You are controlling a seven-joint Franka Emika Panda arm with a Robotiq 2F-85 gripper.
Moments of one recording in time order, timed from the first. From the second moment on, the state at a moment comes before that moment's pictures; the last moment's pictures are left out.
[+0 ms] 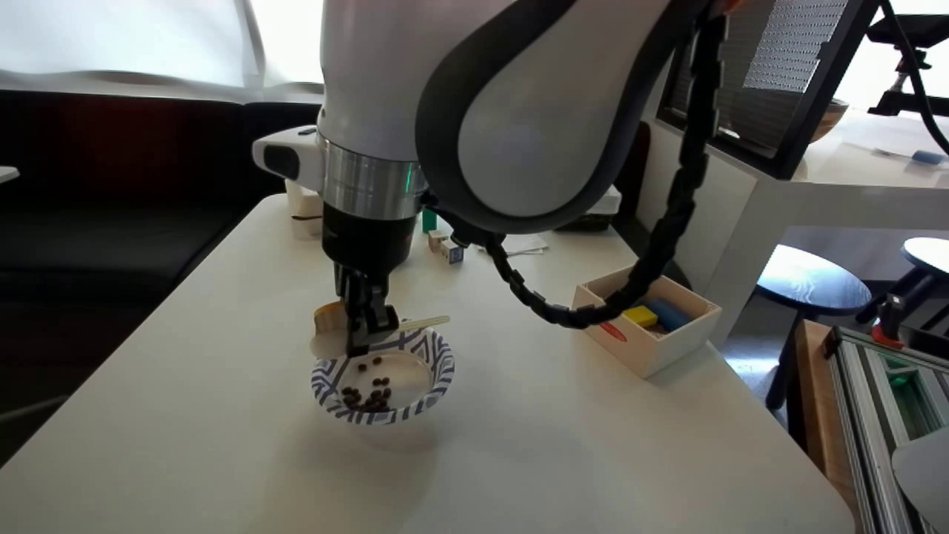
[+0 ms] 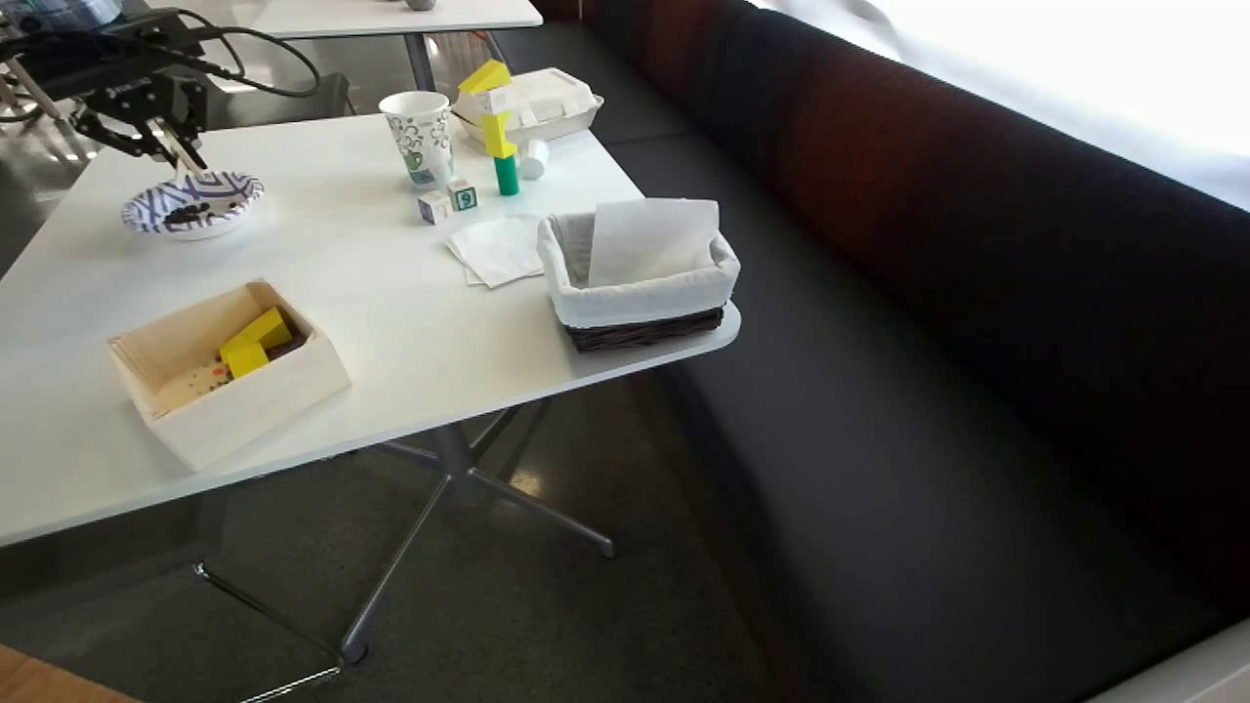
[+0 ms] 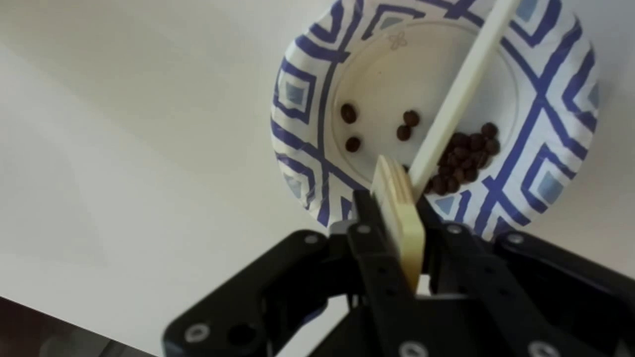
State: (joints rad) arm 0.10 0.40 0.22 -2.24 -0.28 2.85 -0.56
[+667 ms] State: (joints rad) arm 0.09 0.41 0.04 -2.20 -0.35 2.99 -0.47
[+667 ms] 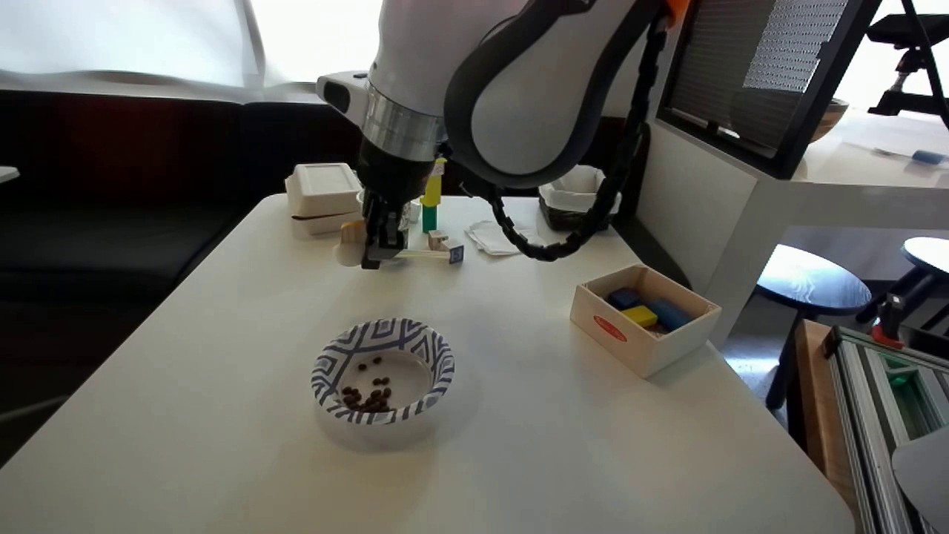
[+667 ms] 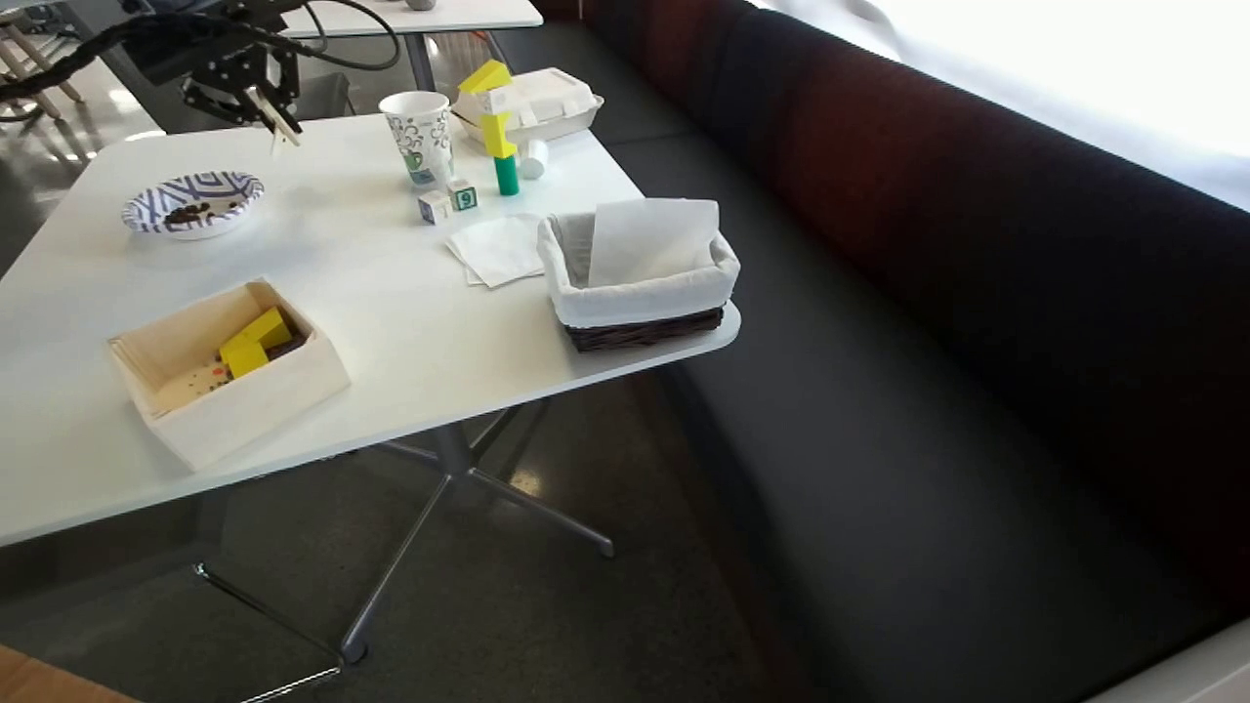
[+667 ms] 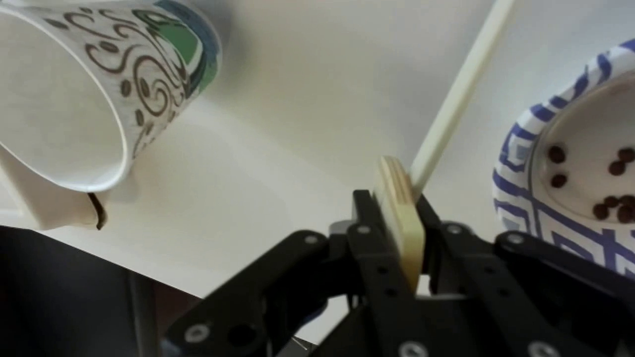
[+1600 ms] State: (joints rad) arm 0.07 0.55 -0.04 -2.12 -0.43 3.04 -0.48
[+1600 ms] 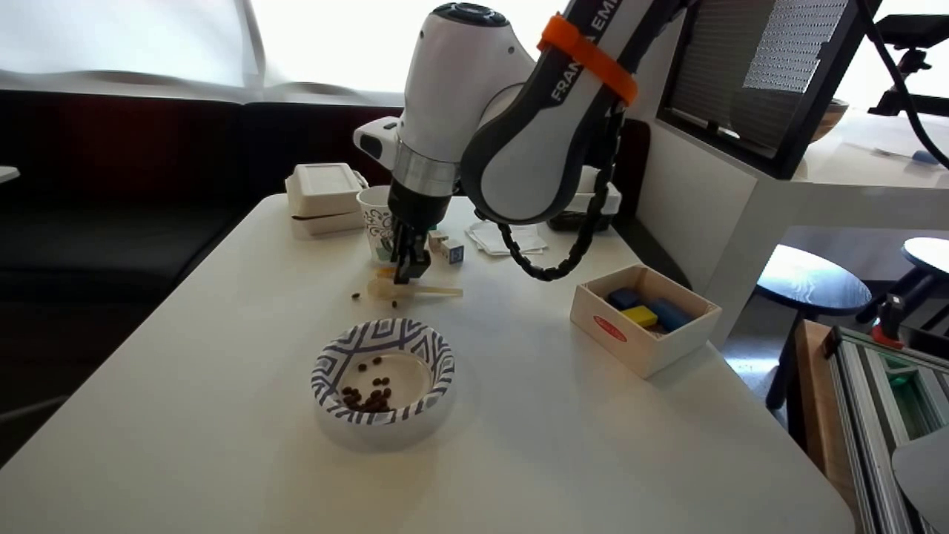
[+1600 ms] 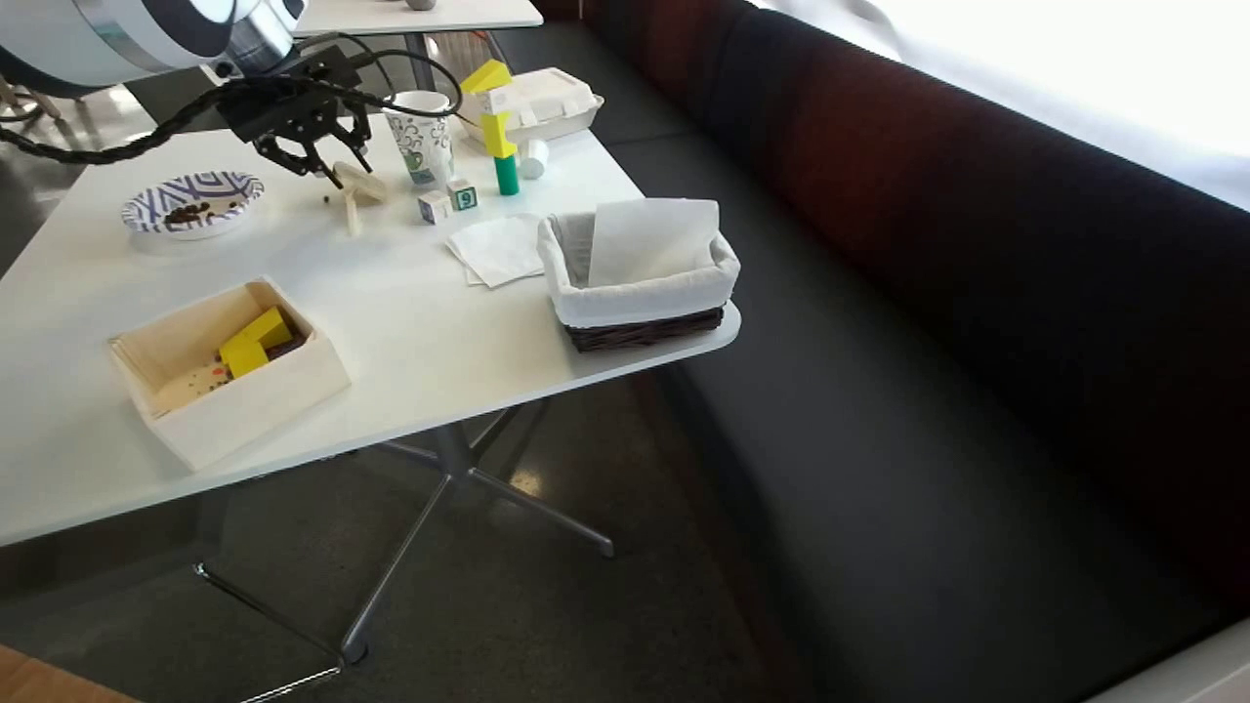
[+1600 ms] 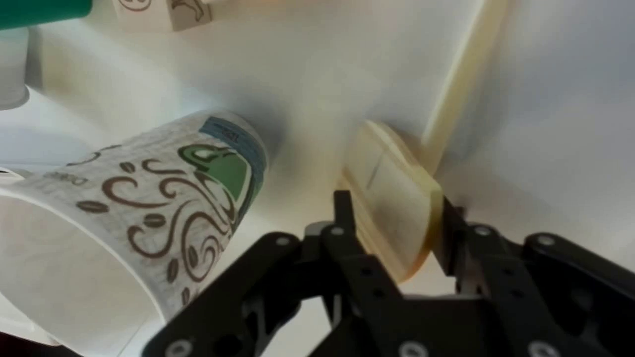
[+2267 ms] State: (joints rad) arm 0.00 0.44 0.11 -2.17 -0.33 3.03 -0.43
